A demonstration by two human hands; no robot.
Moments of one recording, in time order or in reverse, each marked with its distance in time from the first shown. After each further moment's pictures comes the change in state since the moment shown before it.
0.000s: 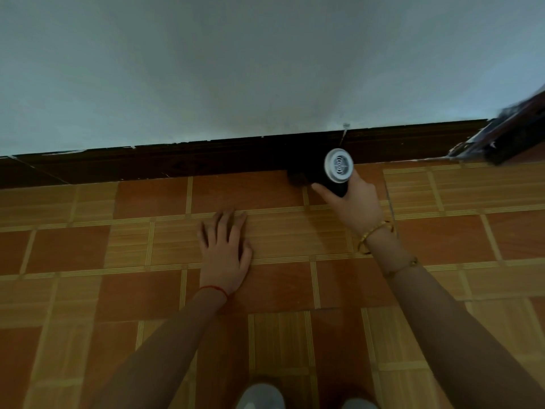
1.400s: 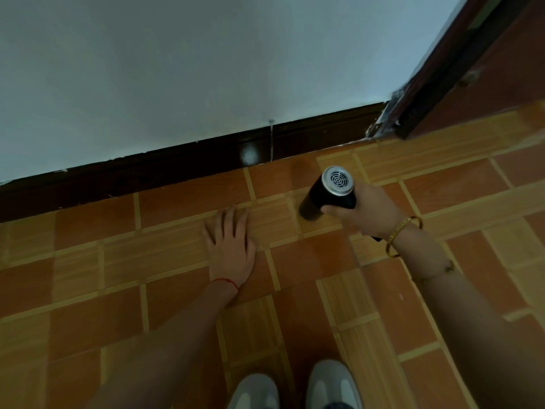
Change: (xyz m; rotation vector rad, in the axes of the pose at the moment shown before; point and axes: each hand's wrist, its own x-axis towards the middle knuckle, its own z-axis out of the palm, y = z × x) left_hand 0.007 0.084 0.028 -0.015 -0.066 0.134; right_hand -0.079 0.036 -0.111 -0.235 -0.182 0.182
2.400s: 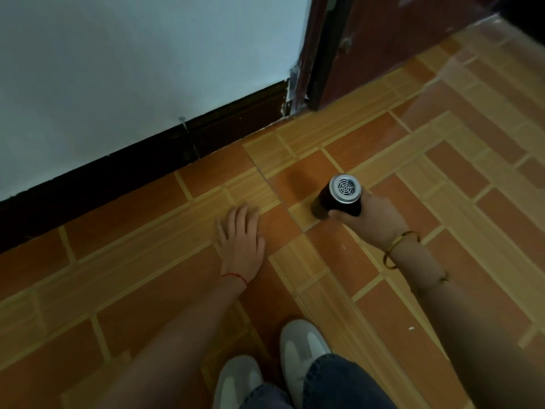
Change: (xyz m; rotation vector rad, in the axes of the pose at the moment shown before) left_hand -0.019 0.101 0.025 -0.061 -0.107 0.343; right_hand -0.129 0.077 -0.009 -0.030 0.186 0.365
